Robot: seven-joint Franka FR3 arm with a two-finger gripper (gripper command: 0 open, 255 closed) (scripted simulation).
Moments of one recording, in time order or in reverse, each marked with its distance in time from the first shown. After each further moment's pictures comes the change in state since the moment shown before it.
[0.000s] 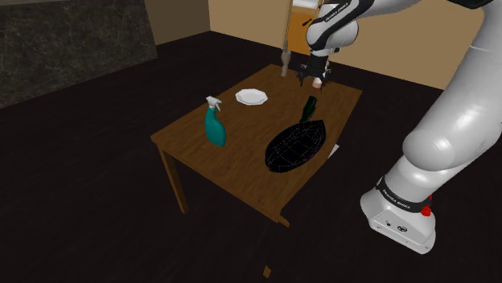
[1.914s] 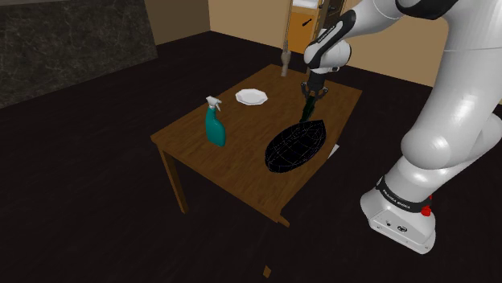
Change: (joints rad) arm -0.048 0.210 -0.018 0.048 0.081 0.136 0.038
